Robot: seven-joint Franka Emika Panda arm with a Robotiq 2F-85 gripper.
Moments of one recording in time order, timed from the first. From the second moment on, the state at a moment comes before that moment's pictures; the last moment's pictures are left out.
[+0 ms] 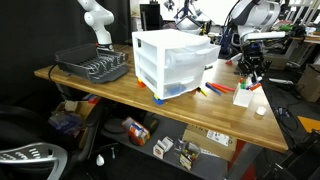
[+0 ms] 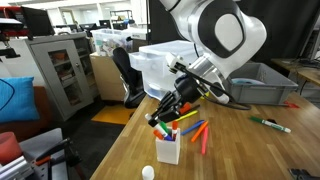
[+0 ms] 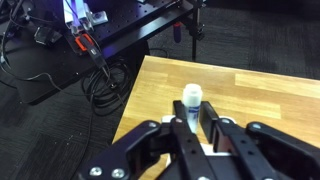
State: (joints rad) arm -0.18 0.63 -0.14 -1.73 0.22 1.51 0.24
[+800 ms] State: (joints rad) arm -0.19 0.55 -0.16 -1.72 0.24 1.54 0.24
